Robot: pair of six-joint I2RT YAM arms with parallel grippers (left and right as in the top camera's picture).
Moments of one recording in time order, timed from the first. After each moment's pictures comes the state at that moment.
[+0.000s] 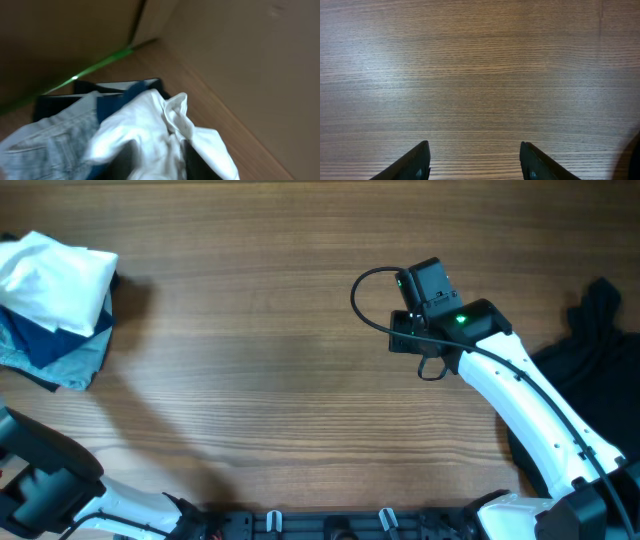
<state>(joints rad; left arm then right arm) 0.80 1.83 1.56 -0.28 0.27 -0.31 0.41 1.50 1.21 -0.89 0.16 0.43</state>
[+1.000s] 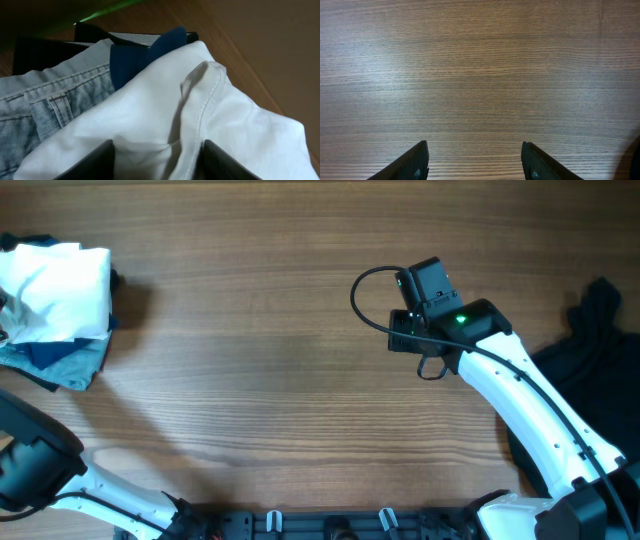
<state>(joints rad) 0.82 2.01 1.56 -0.30 0.30 -0.32 0.41 1.50 1.21 -0.89 0.16 0.43</state>
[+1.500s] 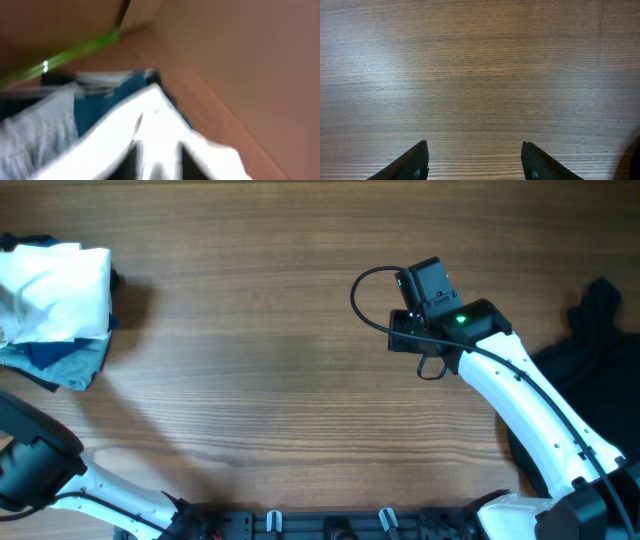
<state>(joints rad) 0.82 2.01 1.56 -0.15 0.40 -0.36 0.41 1.50 1.21 -0.88 0.16 0.43</state>
